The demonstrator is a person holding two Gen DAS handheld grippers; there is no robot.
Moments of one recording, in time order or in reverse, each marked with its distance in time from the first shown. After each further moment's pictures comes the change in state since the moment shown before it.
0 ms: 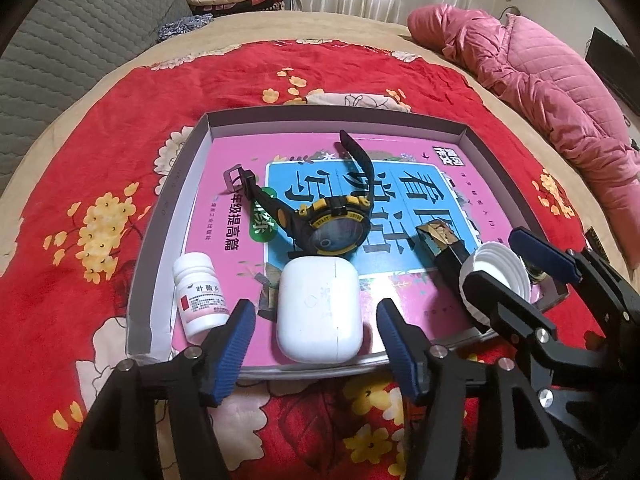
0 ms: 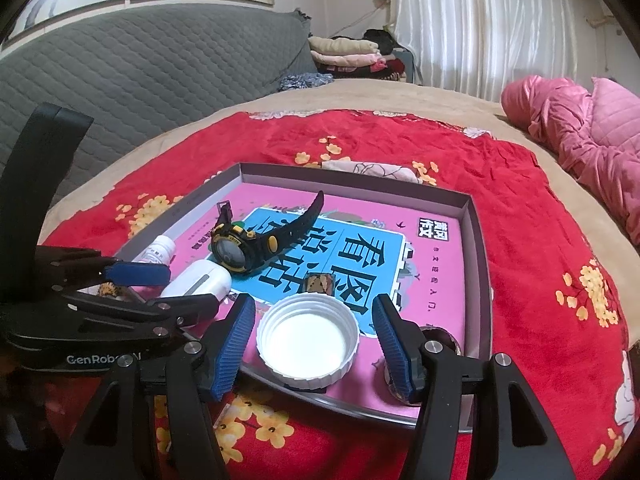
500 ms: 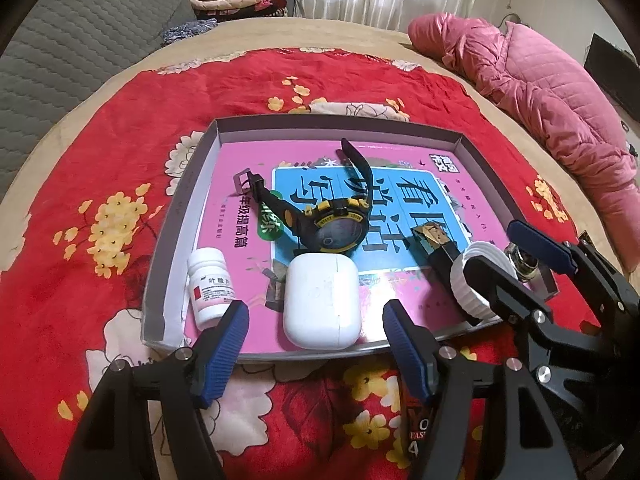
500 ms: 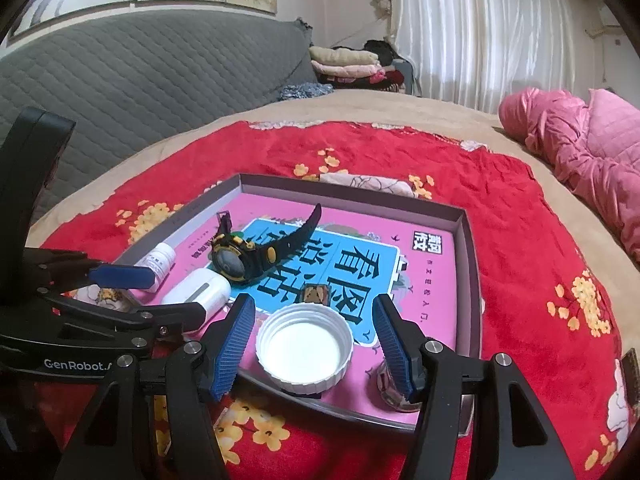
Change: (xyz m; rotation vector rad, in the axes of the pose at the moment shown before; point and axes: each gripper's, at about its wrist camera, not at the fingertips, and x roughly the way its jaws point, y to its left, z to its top) left arm -0.015 0.003 -0.005 -0.016 -0.027 -0.004; right arm -0.009 0.002 0.003 -0.023 -0.044 -0.015
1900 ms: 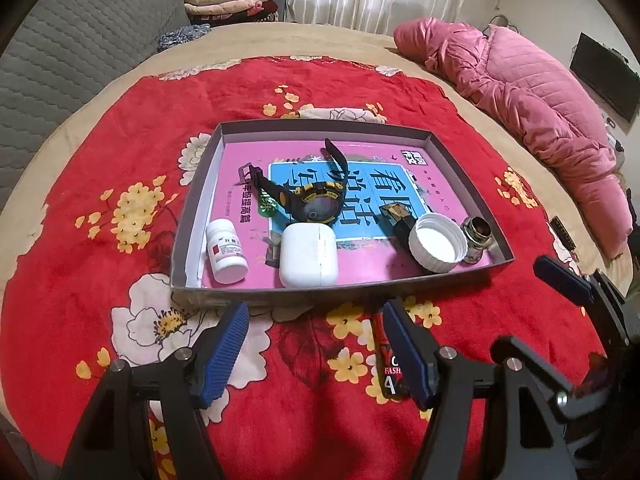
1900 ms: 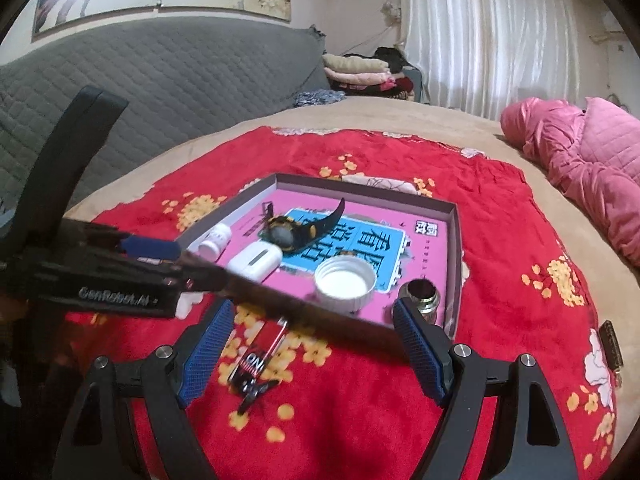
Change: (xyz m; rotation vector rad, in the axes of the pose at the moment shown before) left arm -0.050 -0.002 -0.022 0.016 -0.001 -0.040; right arm -0.087 0.031 -0.029 -0.027 0.000 0.026
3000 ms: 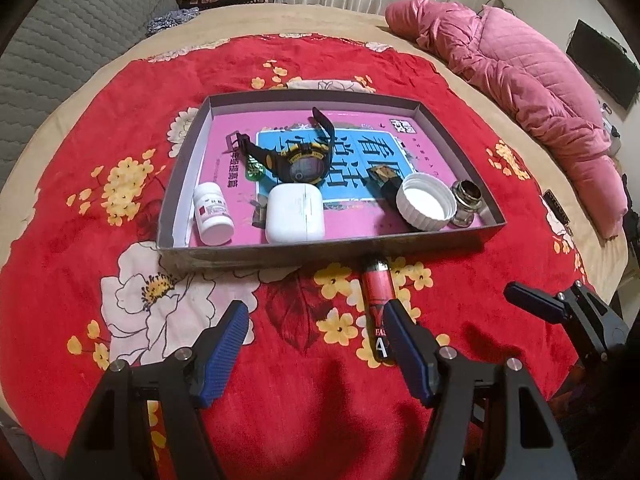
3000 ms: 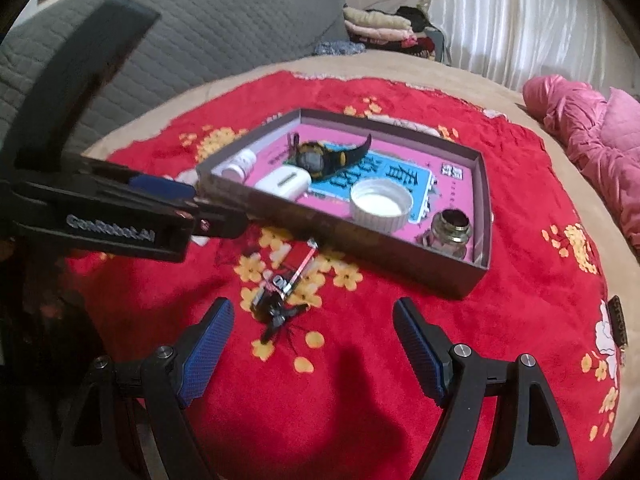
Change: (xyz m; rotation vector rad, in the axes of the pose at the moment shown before) left arm 0.002 -0.006 -0.018 0.025 0.081 -0.018; right arm 0.015 0.021 -0.029 -0.046 0.207 0.031
